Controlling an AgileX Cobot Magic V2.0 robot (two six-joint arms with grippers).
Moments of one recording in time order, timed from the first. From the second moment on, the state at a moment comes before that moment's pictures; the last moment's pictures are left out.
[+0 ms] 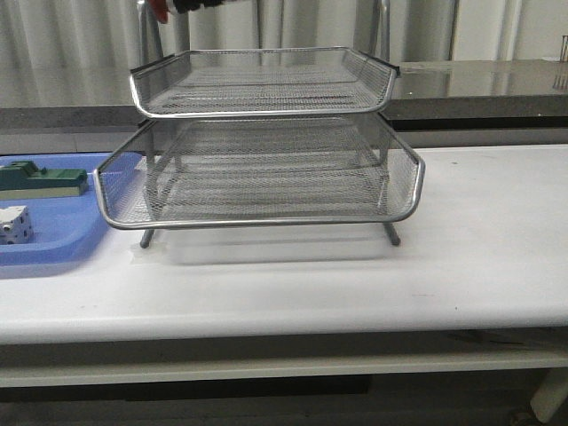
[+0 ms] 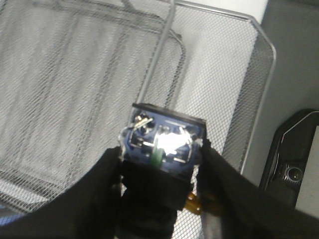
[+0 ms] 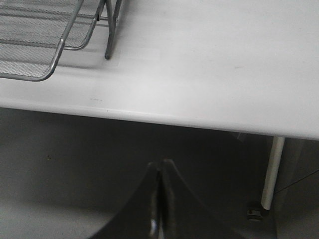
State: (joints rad) left arm -0.48 1.80 -1.92 -0.23 1.26 0.78; right arm 0.14 0.42 -0.64 -0.03 0.91 0.02
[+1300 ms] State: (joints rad) left arm -0.60 2.03 -1.91 -0.12 1.23 0.78; right arm 0.14 0.42 -0.64 -0.03 0.91 0.02
